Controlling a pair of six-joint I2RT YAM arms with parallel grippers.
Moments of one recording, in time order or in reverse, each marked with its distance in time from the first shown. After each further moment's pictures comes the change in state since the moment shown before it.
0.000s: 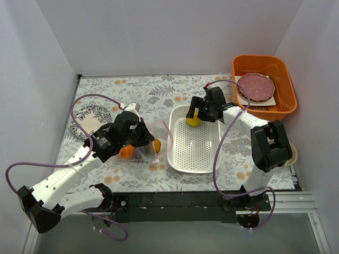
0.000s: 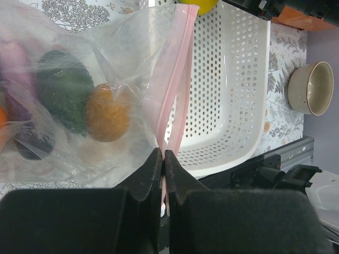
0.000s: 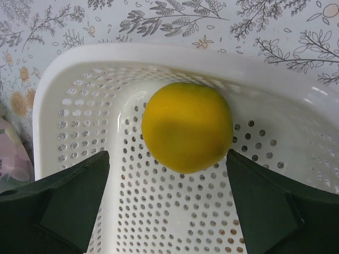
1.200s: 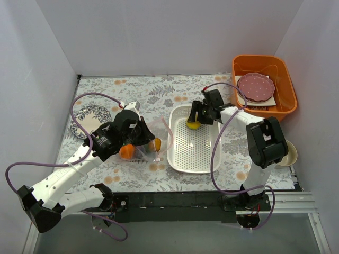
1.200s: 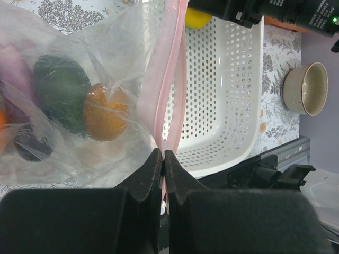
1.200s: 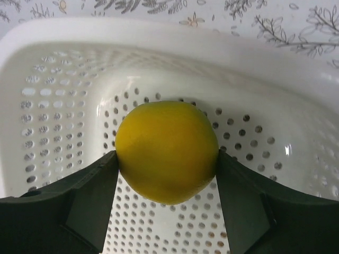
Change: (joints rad) left arm 0.000 0.009 0.023 0.001 0.006 0.007; right arm 0.000 0.091 0.032 -0.008 -0.005 -0.037
